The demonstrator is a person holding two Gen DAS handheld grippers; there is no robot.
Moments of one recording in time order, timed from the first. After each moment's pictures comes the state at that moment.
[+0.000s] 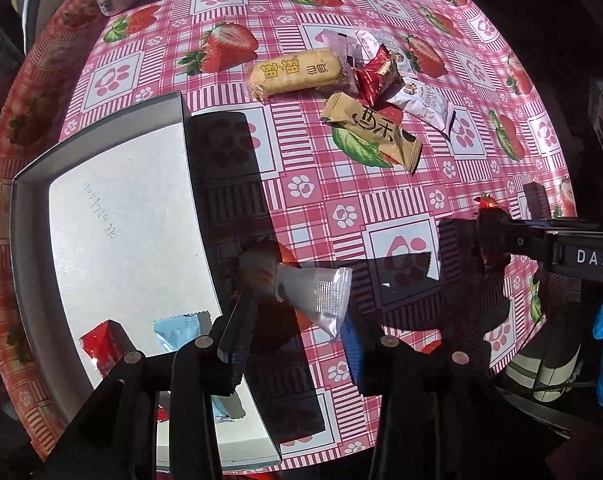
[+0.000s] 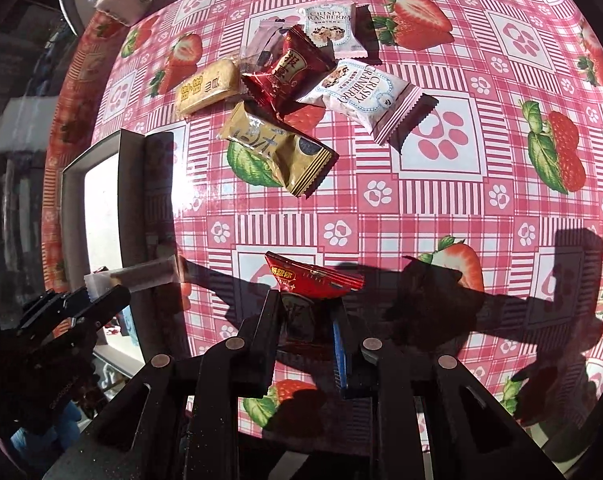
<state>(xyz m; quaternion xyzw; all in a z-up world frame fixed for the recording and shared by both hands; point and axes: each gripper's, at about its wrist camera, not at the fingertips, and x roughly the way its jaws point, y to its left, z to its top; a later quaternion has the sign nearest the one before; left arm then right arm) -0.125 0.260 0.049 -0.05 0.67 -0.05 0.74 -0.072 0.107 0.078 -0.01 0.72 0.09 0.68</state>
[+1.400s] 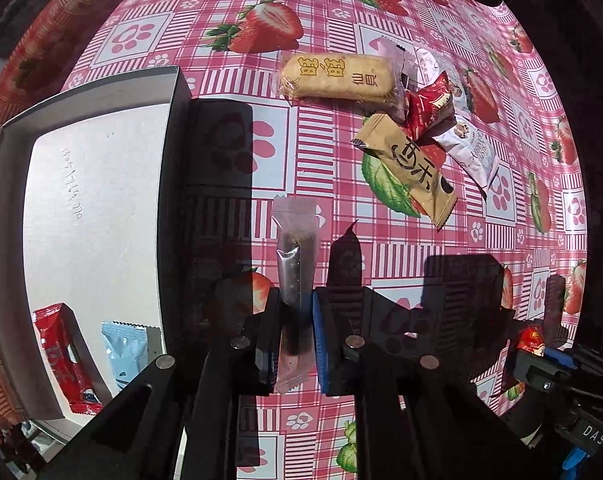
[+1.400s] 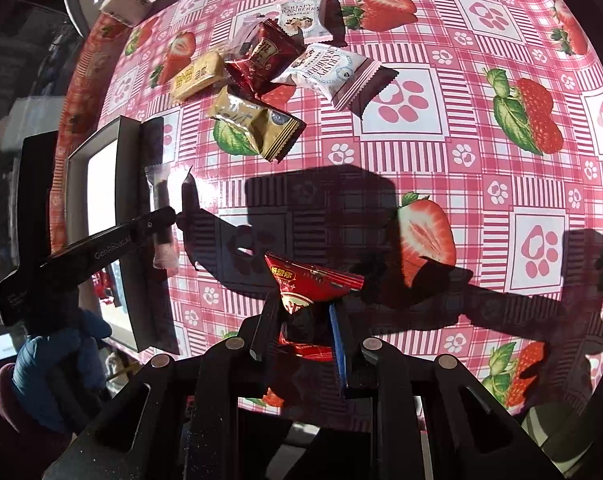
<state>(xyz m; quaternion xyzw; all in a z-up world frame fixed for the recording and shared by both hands) -0.098 0.270 0.051 -0.14 0.67 0.02 0.73 -0.092 0.082 0.094 -0.01 0.72 0.09 0.68</state>
